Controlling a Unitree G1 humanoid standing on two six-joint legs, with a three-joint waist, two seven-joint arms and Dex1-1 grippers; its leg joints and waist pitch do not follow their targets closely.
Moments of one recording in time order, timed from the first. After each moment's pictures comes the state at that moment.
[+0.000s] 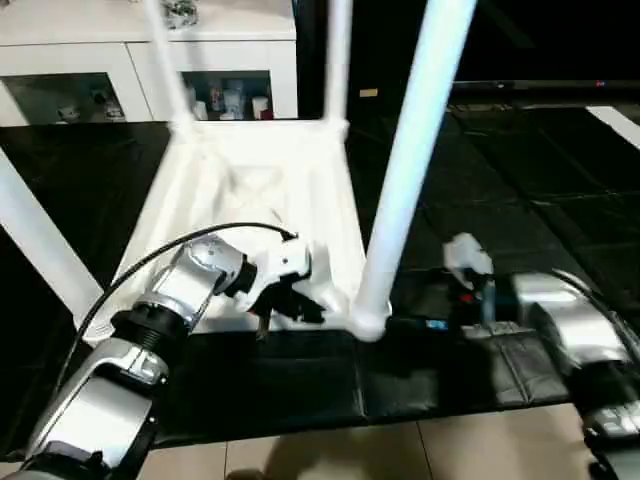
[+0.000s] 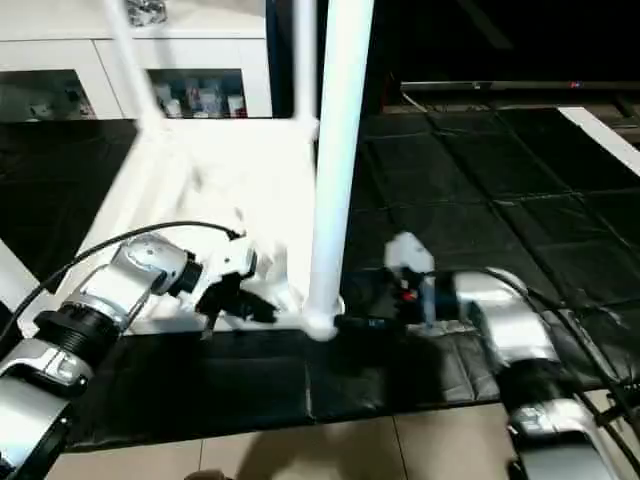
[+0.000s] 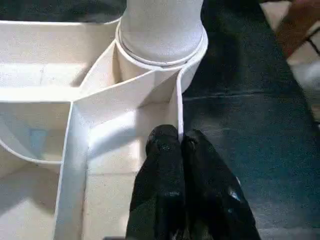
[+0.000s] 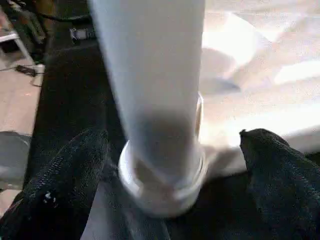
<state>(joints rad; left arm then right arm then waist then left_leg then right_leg) -0.74 0.36 -0.39 0.70 0.05 0.08 -1.43 -0.53 -0.44 0.13 0.60 0.20 0.05 1.40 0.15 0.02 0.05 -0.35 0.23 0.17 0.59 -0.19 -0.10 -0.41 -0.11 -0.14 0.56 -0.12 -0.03</state>
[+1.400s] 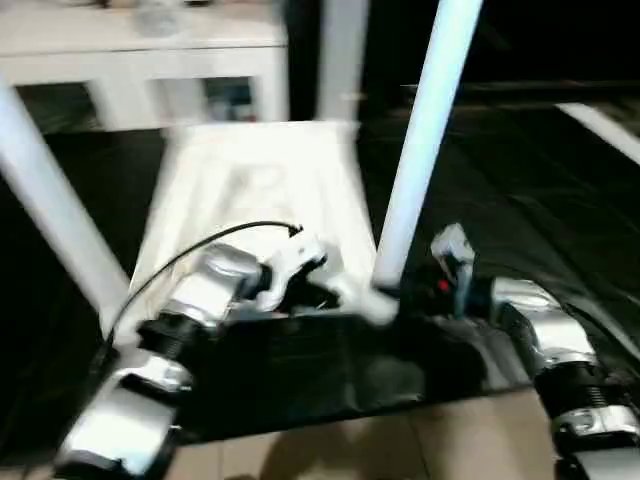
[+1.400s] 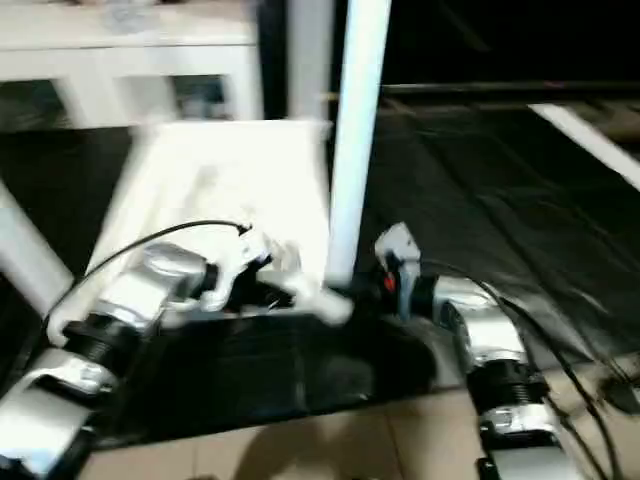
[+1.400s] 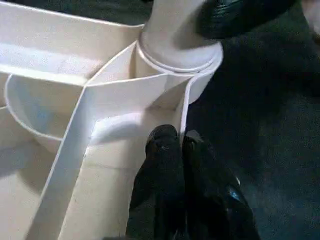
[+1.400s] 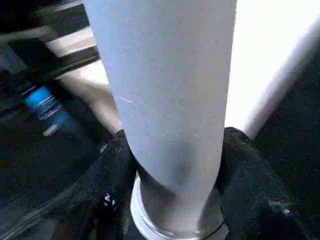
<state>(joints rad) -0.71 0.17 -0.23 0.67 0.03 0.38 -1.02 -0.50 -0.26 -0.01 0.59 0.18 0.19 0.93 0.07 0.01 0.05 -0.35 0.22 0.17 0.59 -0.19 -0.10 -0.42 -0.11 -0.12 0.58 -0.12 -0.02</state>
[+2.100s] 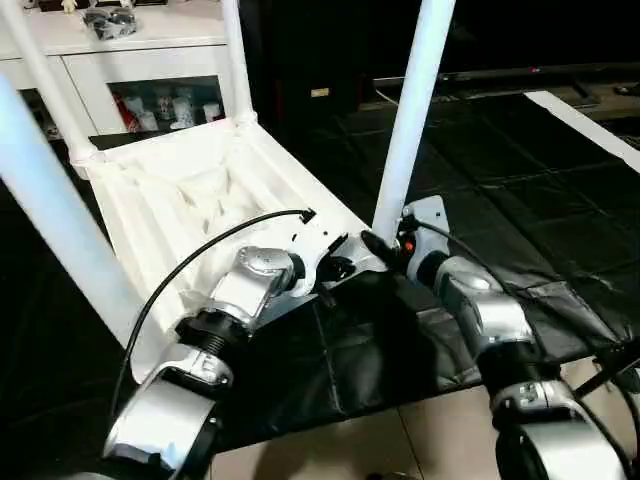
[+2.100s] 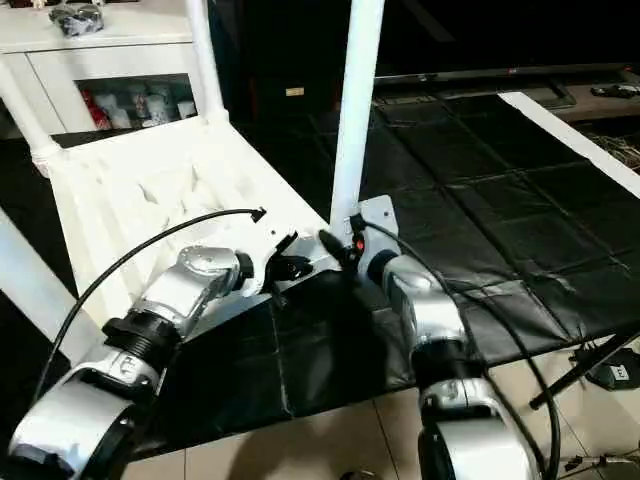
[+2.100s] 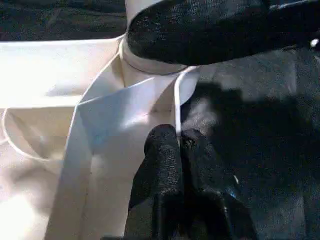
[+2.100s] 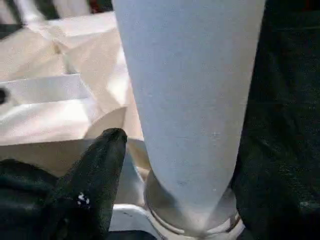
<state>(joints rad) -0.76 0.12 -0.24 0.77 0.08 0.26 -0.83 -0.56 -0.12 -0.05 0.64 0.14 0.16 0.60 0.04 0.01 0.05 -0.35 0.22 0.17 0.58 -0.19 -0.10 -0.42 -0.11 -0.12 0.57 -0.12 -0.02</state>
